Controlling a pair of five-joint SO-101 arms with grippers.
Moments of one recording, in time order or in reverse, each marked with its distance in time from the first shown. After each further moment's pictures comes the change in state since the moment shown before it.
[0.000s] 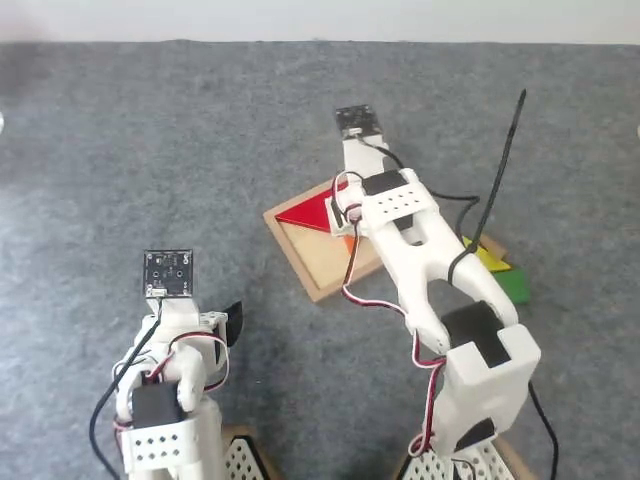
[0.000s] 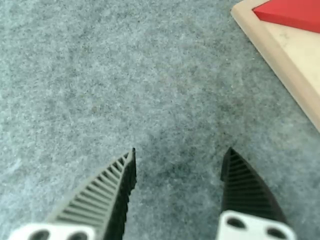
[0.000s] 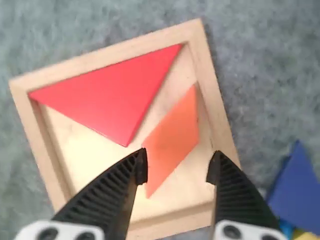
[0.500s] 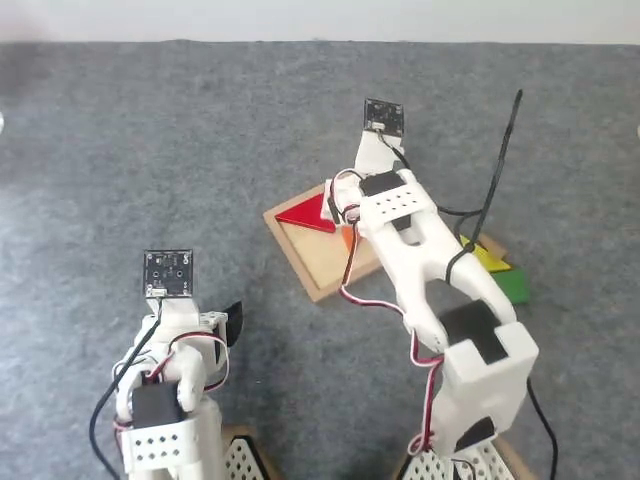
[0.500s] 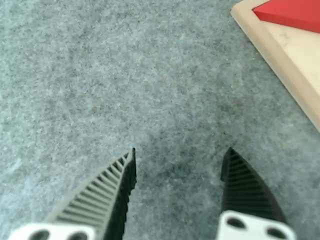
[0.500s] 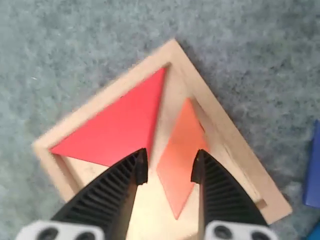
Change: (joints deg) left arm 0.0 0.0 0.0 0.0 0.0; right arm -0.4 2.3 0.0 -4.9 -17.7
